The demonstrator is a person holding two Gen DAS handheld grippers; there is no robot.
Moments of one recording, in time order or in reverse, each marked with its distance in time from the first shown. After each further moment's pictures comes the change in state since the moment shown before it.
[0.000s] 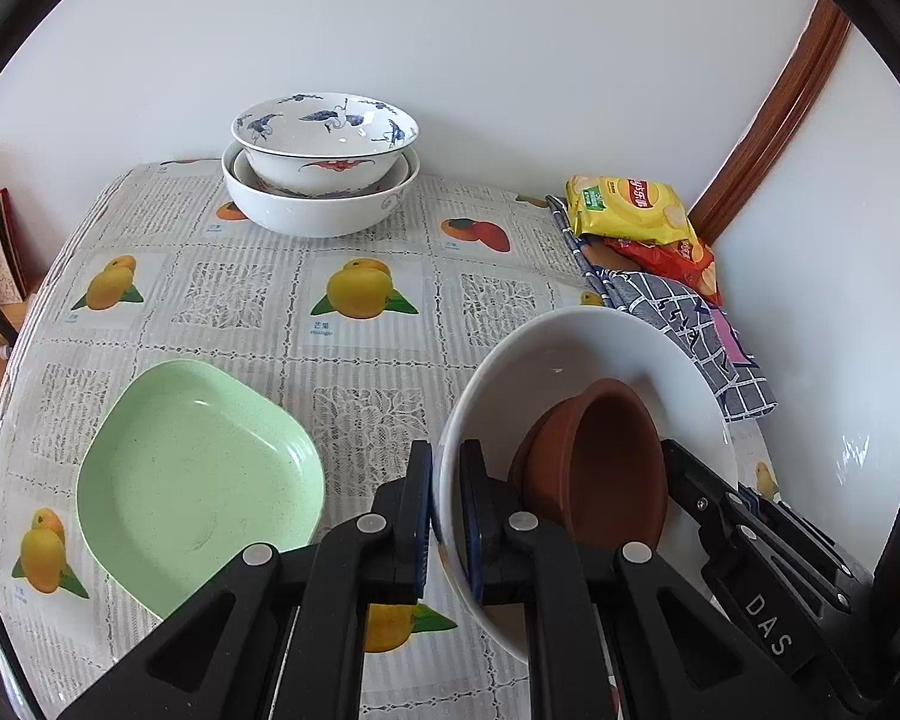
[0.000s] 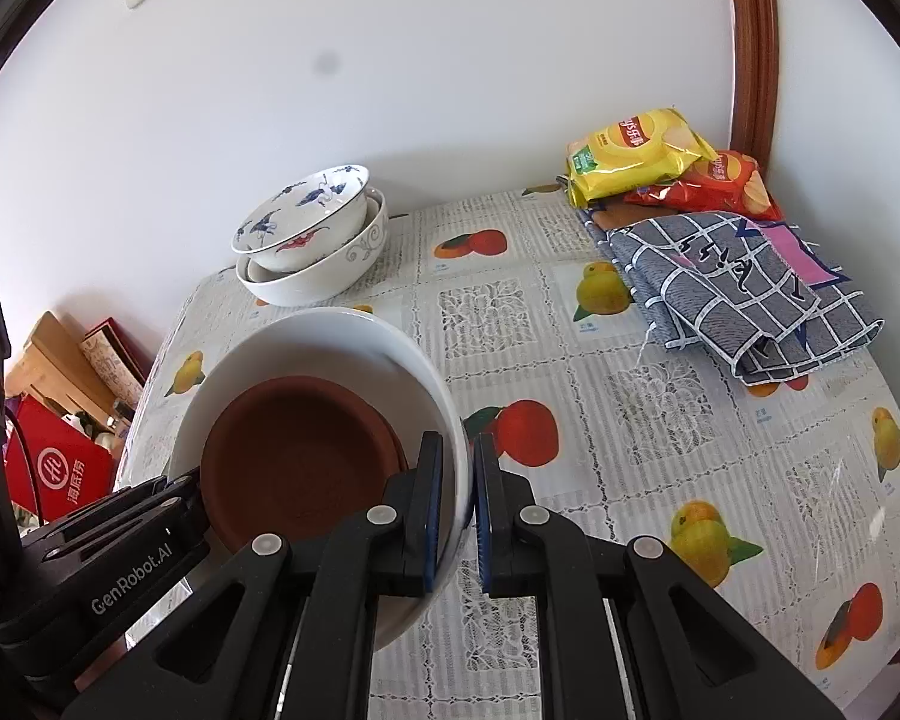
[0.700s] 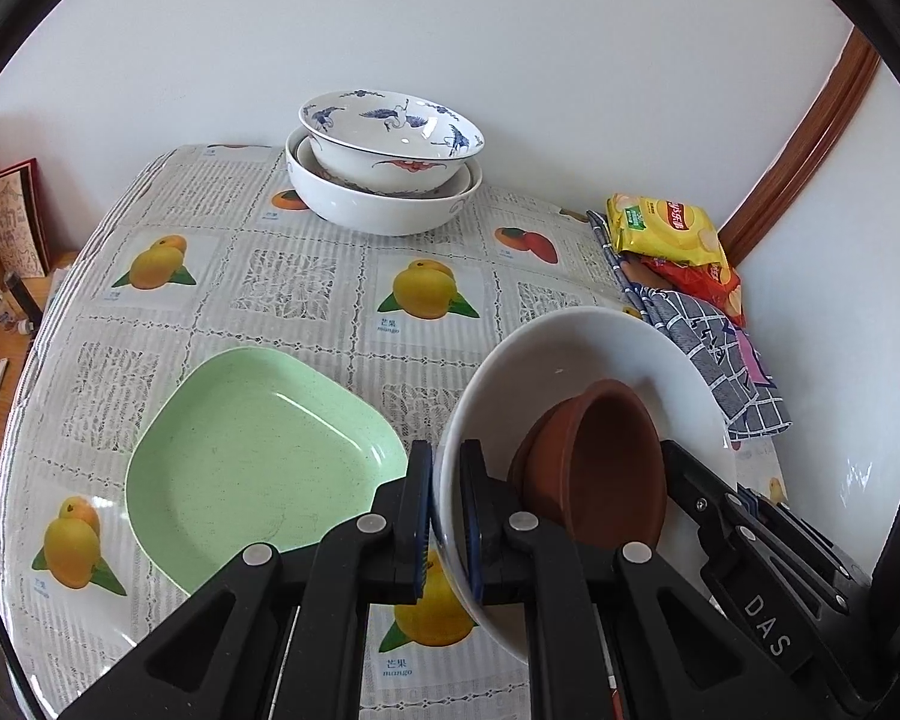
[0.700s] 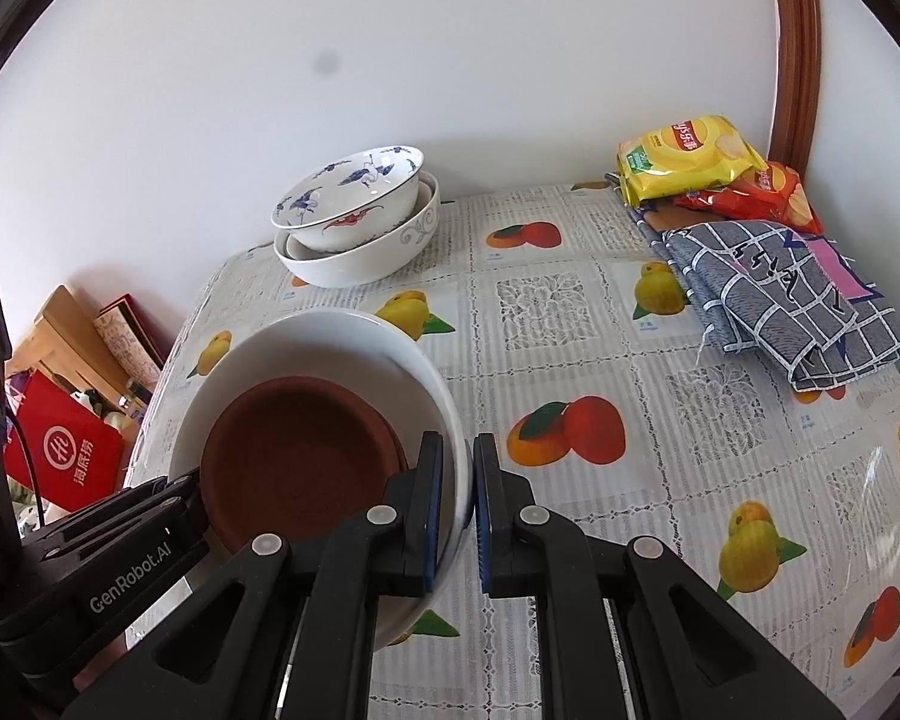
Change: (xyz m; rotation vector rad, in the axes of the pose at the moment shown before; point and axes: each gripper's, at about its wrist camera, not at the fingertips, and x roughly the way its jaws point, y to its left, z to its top) left arm -0.009 0.043 -0.001 -0.063 -0.010 0.019; right arm 0.012 0.043 -0.003 -0.044 0.015 0.026
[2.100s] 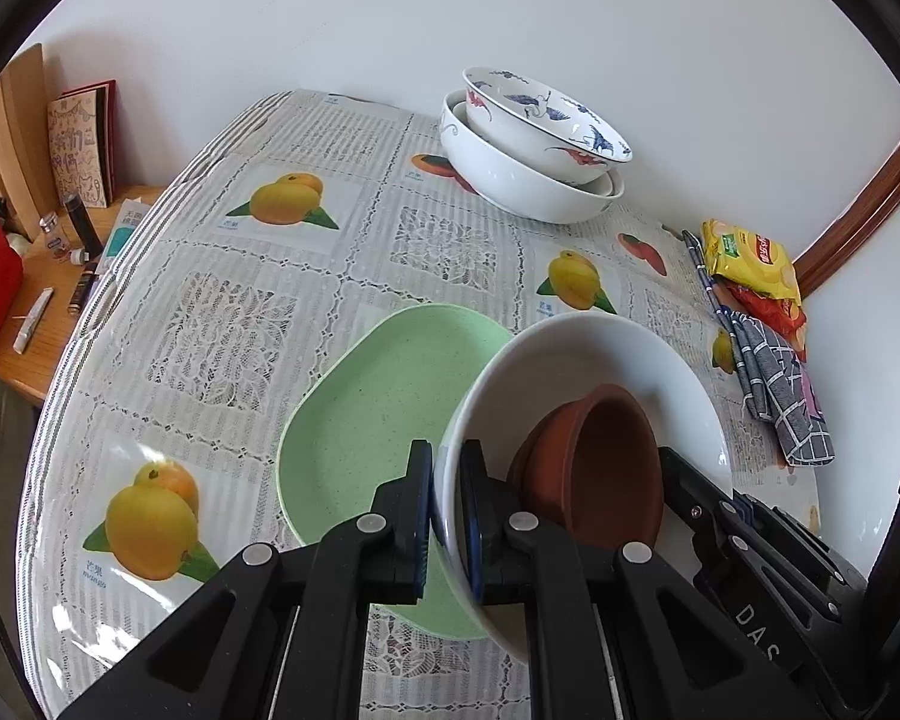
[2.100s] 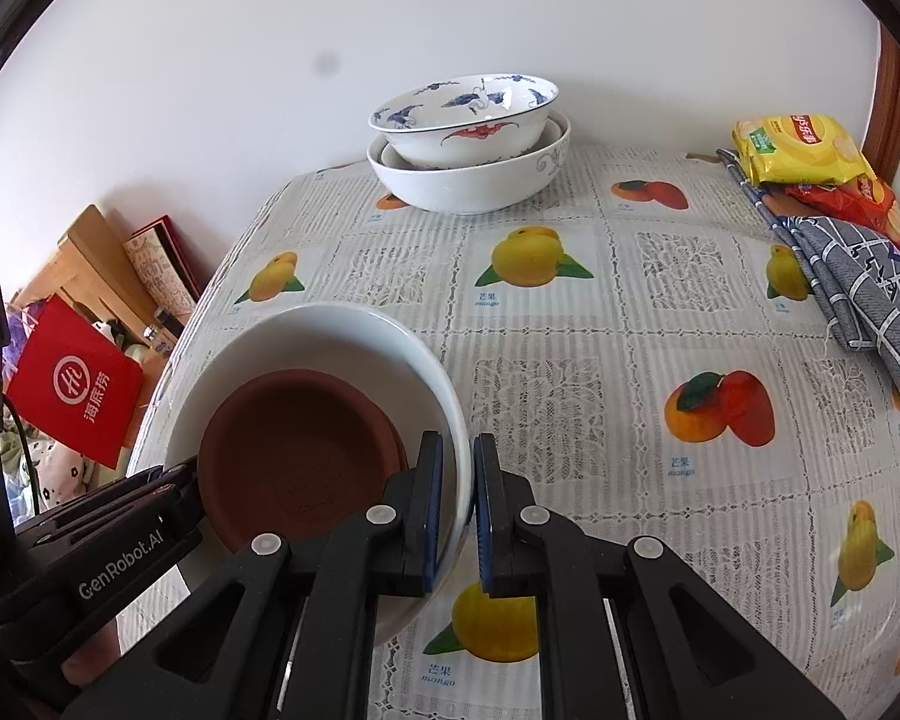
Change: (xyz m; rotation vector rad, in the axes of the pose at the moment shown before) left arm 0.007 0.095 -0.017 -0.136 0.025 0.073; right arm 0.056 0.081 -0.025 -0.117 0.095 0.065
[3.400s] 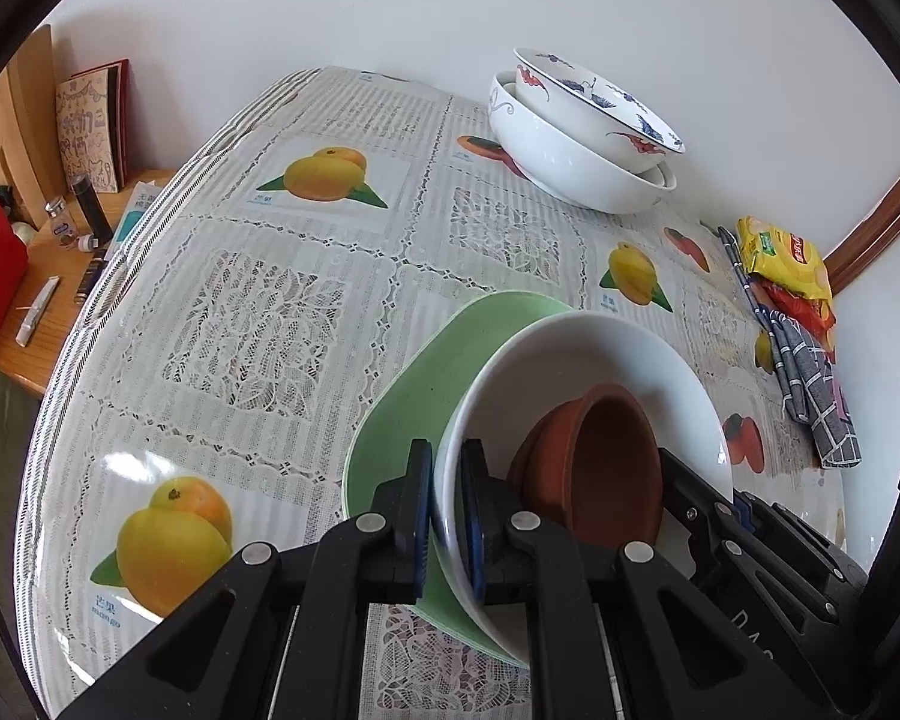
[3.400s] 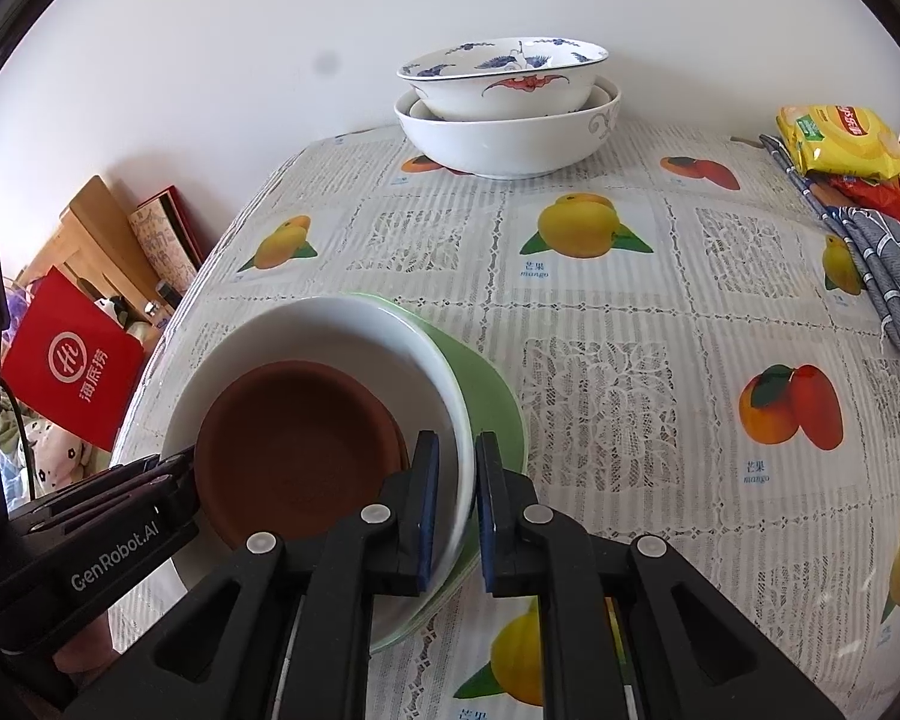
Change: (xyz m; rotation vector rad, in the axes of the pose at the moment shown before) left arm 0.025 0.031 0.003 -0.004 0.015 0.029; right arm 0.040 0.016 -0.006 -0.028 0.031 0.026
